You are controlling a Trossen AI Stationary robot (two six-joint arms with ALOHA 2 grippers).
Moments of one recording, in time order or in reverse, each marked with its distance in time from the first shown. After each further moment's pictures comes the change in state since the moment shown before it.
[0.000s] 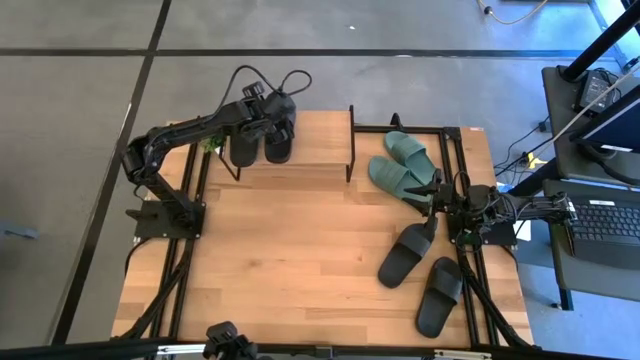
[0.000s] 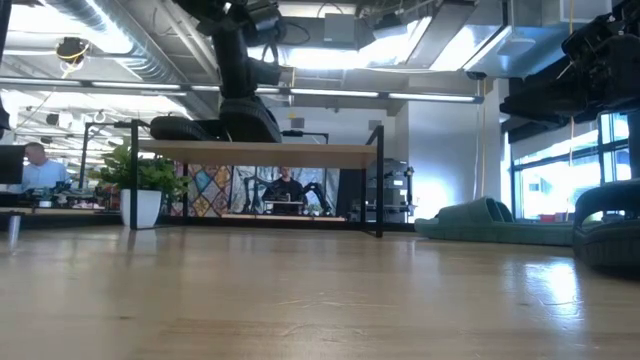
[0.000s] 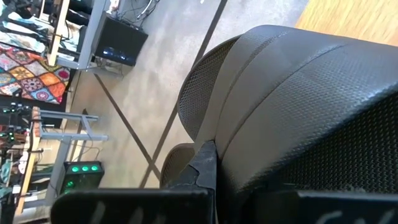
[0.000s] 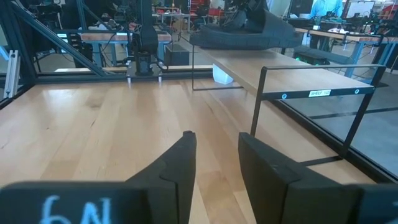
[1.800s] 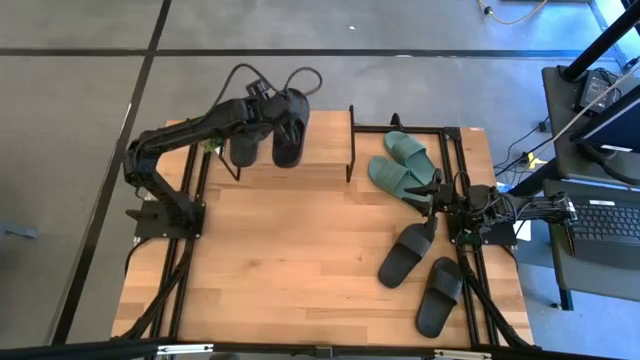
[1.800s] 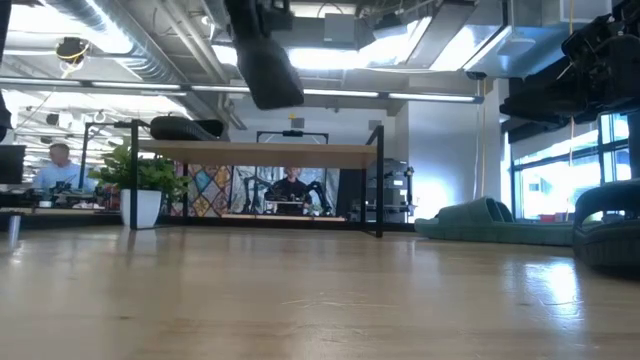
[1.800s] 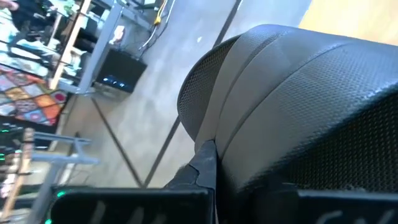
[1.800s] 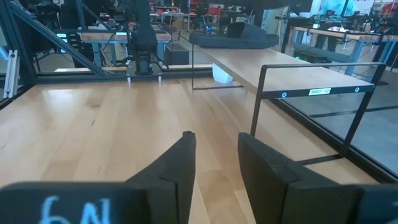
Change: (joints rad) left arm -0.160 0.000 0.269 -0.220 -0.026 -0.112; right arm 0.000 0.000 0.000 -0.006 0.000 0.008
